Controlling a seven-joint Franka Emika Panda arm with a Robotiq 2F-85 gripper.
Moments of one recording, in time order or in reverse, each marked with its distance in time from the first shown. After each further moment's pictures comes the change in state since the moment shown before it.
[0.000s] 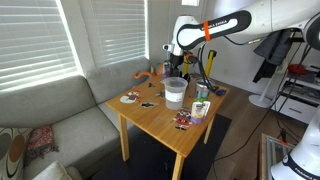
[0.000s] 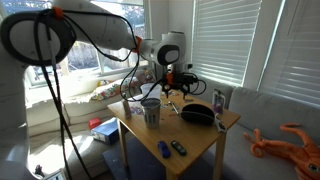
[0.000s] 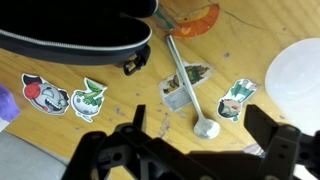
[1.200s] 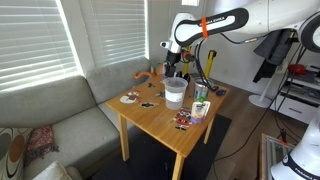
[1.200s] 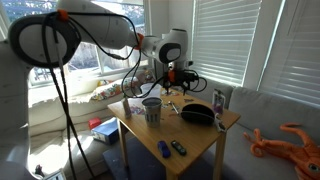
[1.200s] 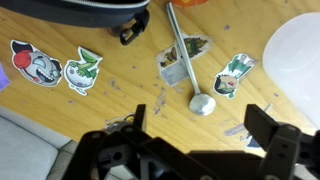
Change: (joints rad) arm -0.020 0.032 0.029 0.069 0.057 -0.012 -0.050
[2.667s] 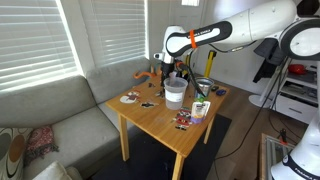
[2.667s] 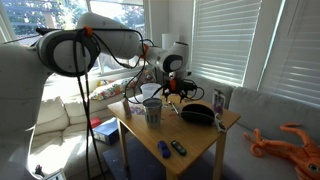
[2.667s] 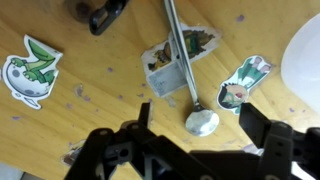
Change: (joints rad) arm 0.000 0.139 0.034 0.079 0.002 -0.031 -0.029
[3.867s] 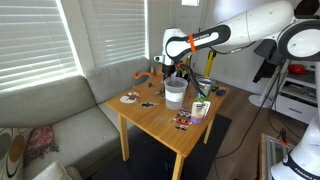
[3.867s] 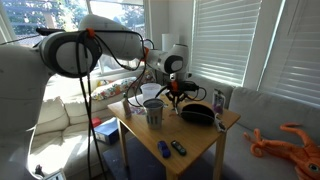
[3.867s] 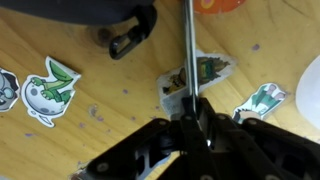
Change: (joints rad) arm 0.000 0.015 -0.004 0.006 -0.090 -0.021 0.002
